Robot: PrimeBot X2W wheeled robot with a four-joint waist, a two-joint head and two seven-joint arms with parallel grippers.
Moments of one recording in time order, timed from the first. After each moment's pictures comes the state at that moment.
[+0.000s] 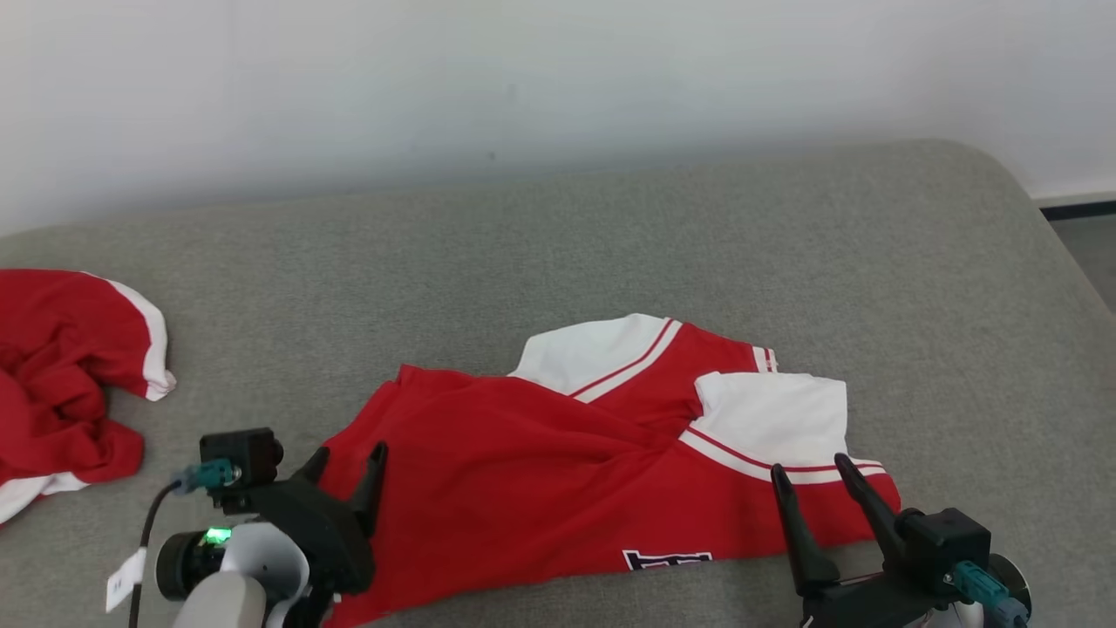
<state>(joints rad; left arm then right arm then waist) -0.36 0.12 -0.12 0.52 -0.43 -0.11 0.14 -0.03 -0.08 0.12 0.15 0.17 0.13 -0.06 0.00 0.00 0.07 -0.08</state>
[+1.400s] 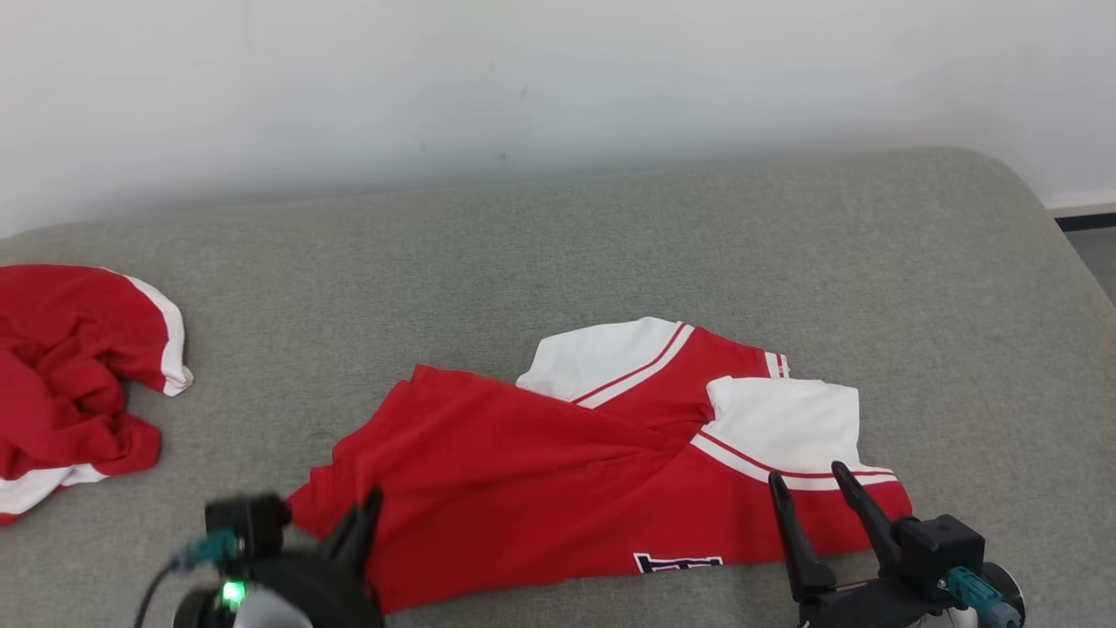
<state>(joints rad) -0.28 0.17 -0.23 0.44 -0.56 -0.12 0.04 -0.04 -0.07 0.12 0.19 0.17 0.13 -0.09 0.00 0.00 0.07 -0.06</state>
